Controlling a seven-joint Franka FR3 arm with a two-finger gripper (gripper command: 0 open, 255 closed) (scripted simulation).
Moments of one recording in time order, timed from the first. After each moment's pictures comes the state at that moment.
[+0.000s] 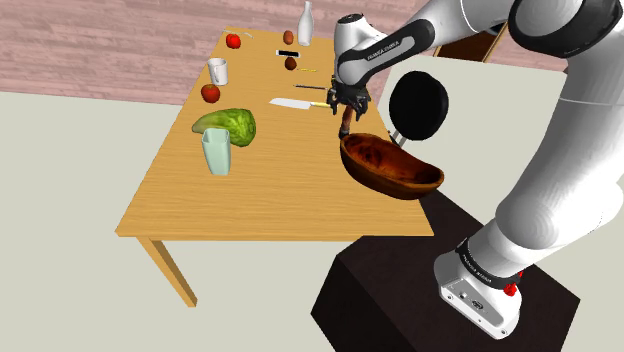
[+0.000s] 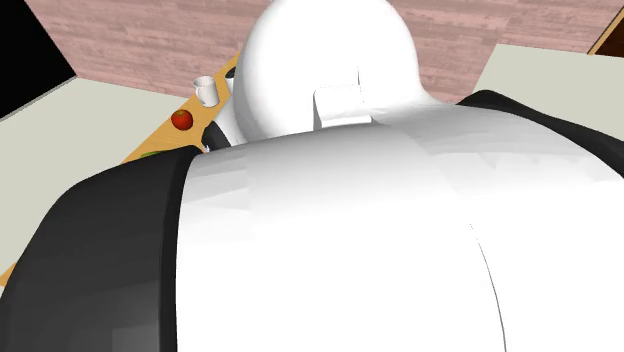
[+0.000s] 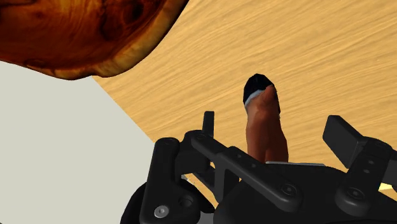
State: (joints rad) arm -0.26 0.41 0.20 -1.89 -0.41 2.22 1.34
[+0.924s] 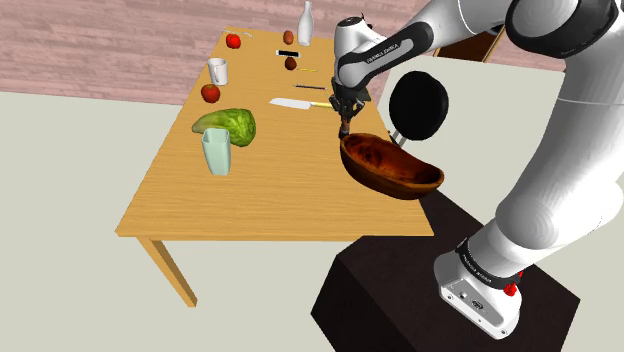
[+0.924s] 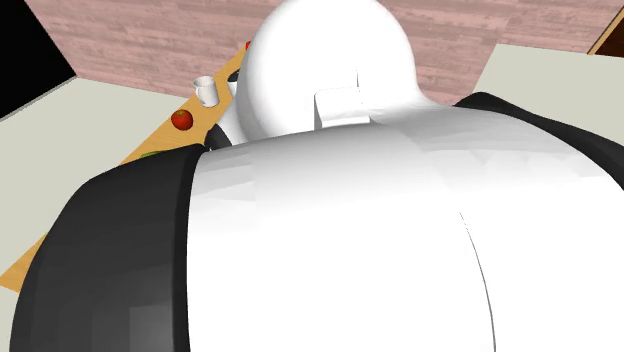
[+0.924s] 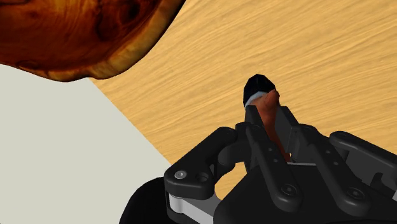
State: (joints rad) arm -0.26 0.42 0.20 -1.89 -0.41 2.24 1.35
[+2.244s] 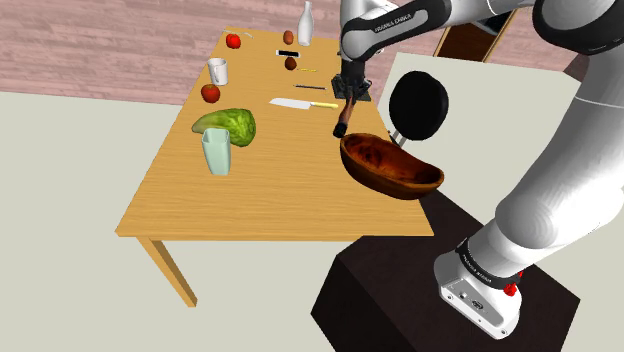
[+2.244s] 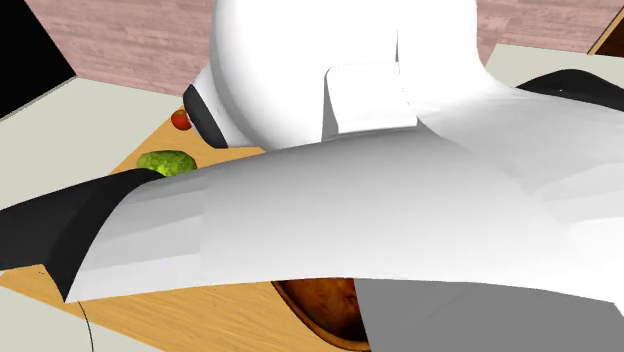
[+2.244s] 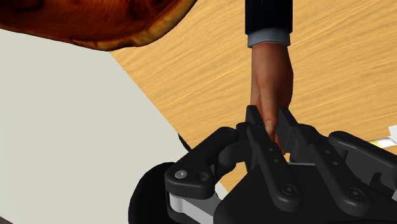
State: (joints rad) arm -0.27 0.31 0.22 -1.84 -0.36 2.09 1.28
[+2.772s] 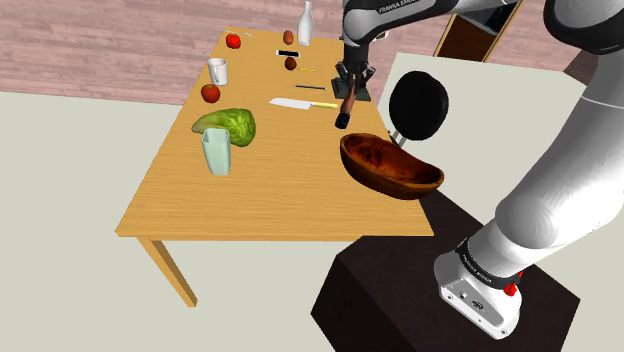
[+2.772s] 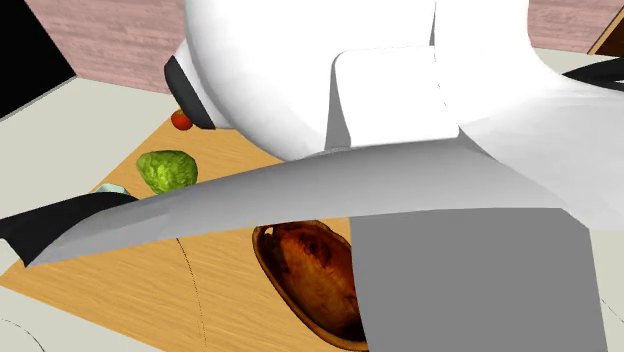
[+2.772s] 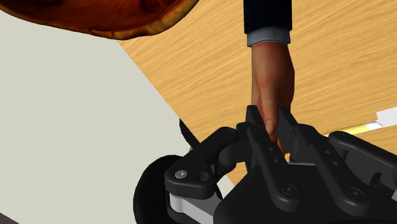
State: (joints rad) arm -0.27 0.27 0.22 -1.78 -0.33 2.00 1.25
